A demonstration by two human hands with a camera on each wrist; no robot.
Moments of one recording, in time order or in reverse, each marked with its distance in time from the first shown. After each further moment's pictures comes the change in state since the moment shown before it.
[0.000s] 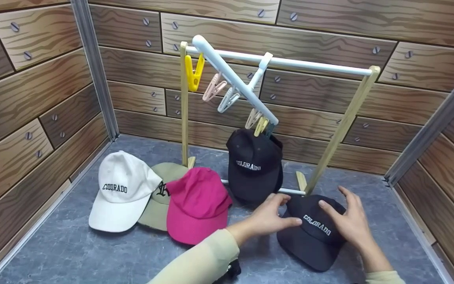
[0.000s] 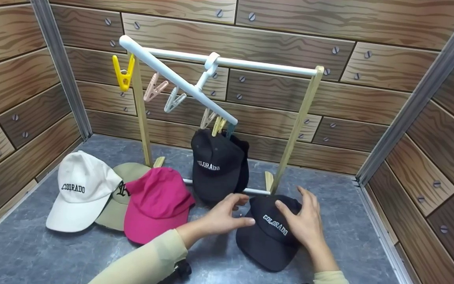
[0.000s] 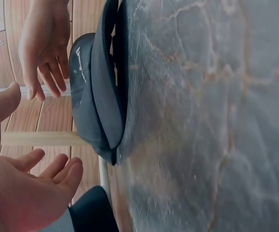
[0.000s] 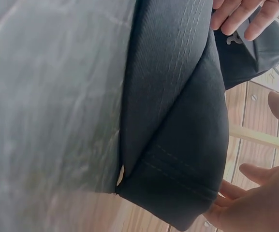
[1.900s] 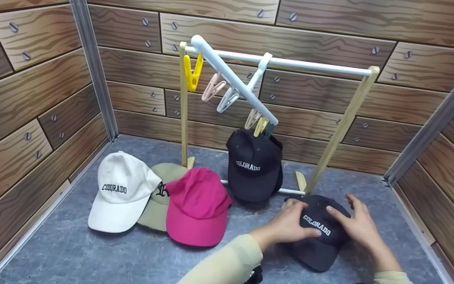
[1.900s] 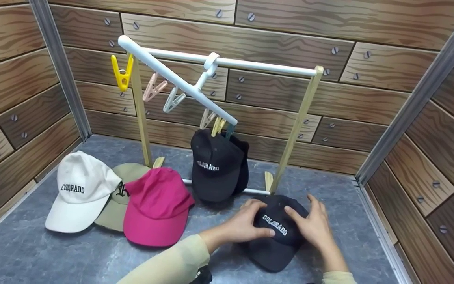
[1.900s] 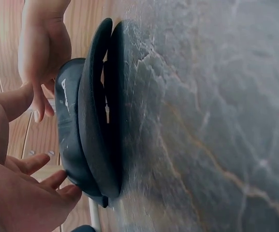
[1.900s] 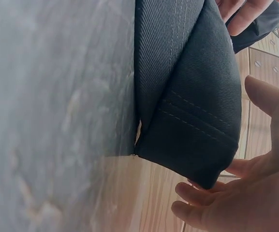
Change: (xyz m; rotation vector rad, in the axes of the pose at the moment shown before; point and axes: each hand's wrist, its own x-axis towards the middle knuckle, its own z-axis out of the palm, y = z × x) left_hand 0.019 0.019 0.050 0.194 -0.019 -0.021; right_hand 0.007 0.030 -0.016 -0.057 -0.190 0.156
